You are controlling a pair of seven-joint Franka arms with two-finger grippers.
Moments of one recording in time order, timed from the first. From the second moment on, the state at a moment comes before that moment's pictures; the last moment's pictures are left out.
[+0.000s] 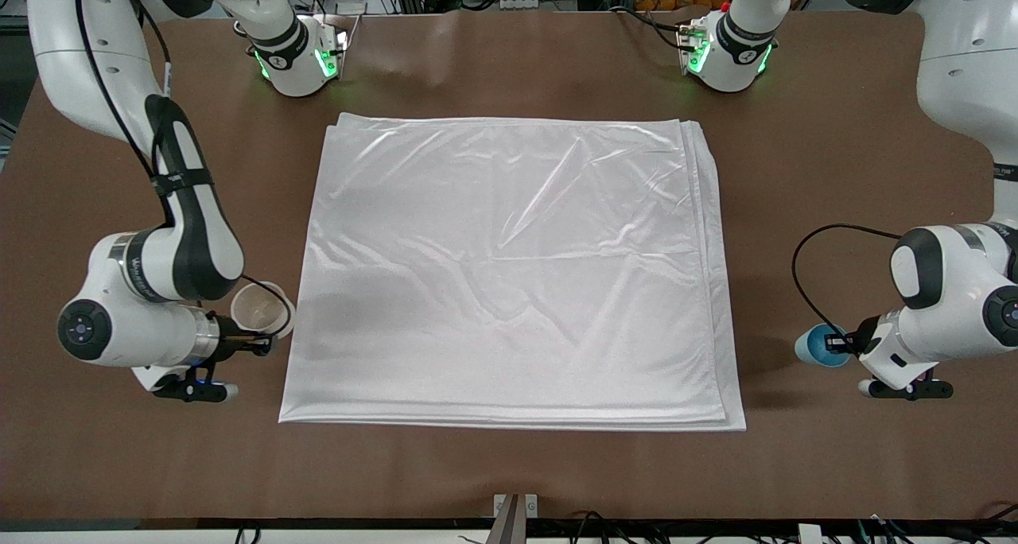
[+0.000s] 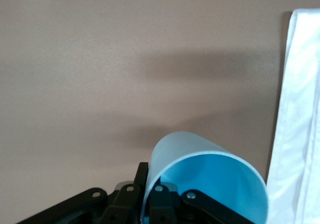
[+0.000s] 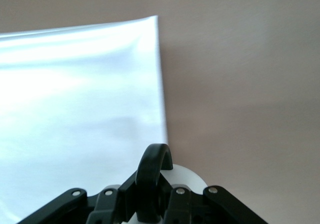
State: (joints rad) left arm 0.18 0.70 -0.13 -1.43 0.11 2.09 0.04; right arm 0.03 0.71 0.07 -1.35 0.06 1.94 0.16
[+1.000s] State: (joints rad) left arm 0.12 0.51 -0.13 -1.43 0.17 1.91 0.03; right arm 0.29 0.72 0.08 -1.35 0.24 2.02 0.75
